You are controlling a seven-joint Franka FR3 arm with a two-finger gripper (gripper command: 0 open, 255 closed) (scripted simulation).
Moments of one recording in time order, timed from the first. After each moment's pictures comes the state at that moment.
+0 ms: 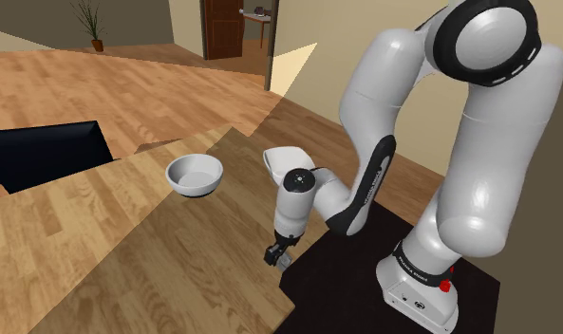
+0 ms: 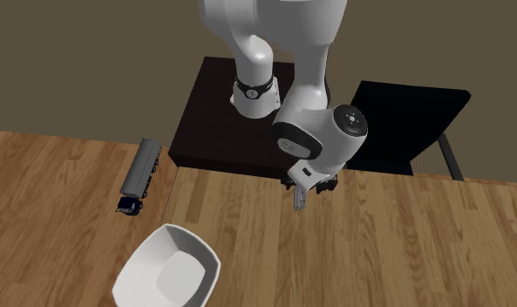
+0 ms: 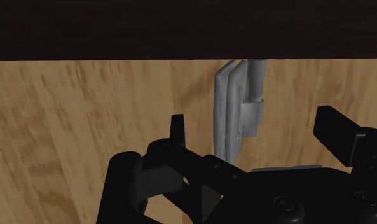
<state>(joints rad) 0.17 0.28 0.26 -2.74 -0.90 2.93 1.28</state>
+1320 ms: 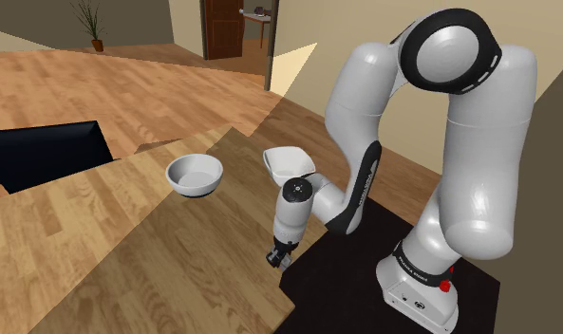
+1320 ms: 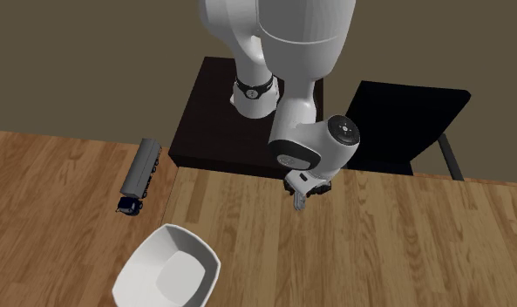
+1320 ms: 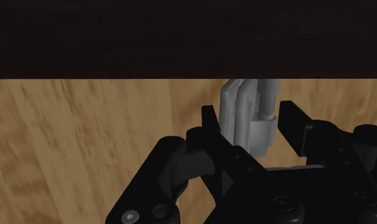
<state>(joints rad) 0.28 0.40 0.12 -2.67 -1.10 2.99 1.46</state>
